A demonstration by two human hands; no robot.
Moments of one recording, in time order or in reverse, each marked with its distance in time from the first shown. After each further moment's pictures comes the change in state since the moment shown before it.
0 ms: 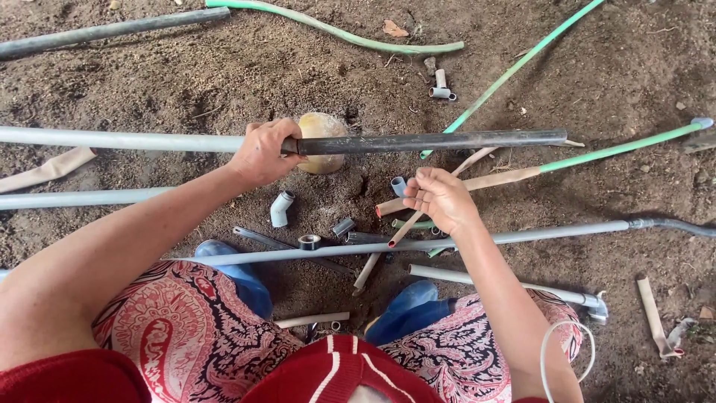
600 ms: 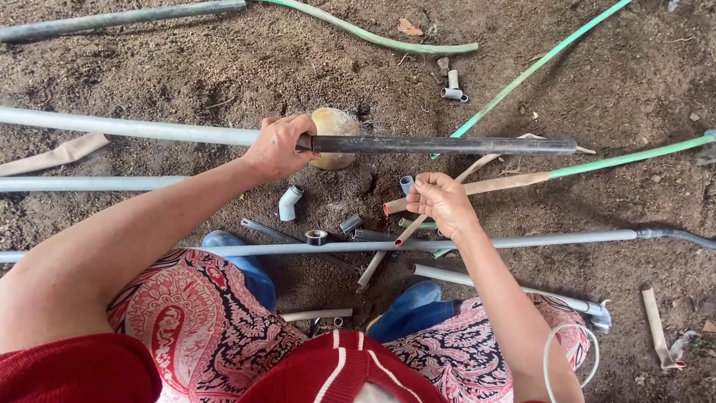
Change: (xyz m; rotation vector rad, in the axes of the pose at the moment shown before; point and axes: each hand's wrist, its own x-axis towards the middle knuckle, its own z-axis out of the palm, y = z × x) left_hand 0.000 0.015 -0.010 0.004 -0.121 -0.063; right_hand -0.001 0.015 0.009 -0.193 0.008 -0.077
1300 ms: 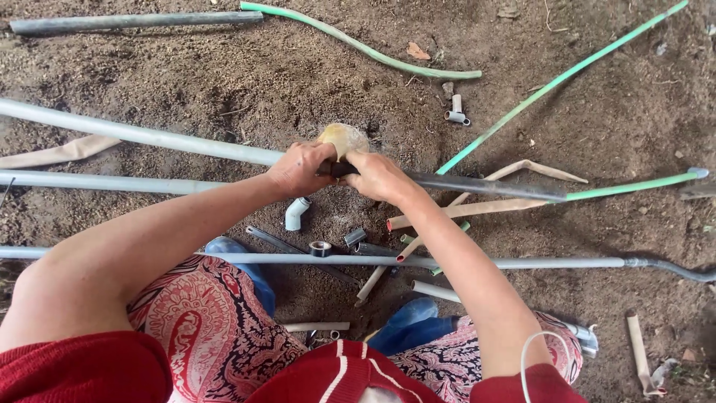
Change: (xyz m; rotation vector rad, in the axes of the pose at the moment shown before) left_hand 0.001 0.001 0.020 -0.071 -0.058 0.088; right_hand 0.001 -0.082 0.157 -1.391 -0.431 -0.185
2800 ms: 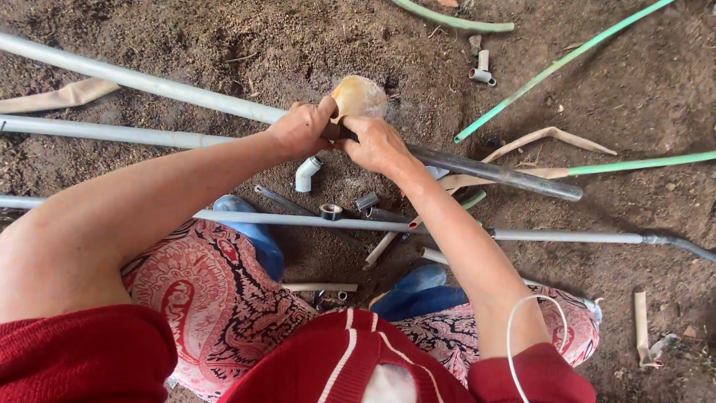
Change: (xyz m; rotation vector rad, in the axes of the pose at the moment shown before) left_hand -0.021 0.019 -0.034 0.090 -0.218 -0.213; right_hand 0.037 0.006 0.042 0.058 0.144 -0.128
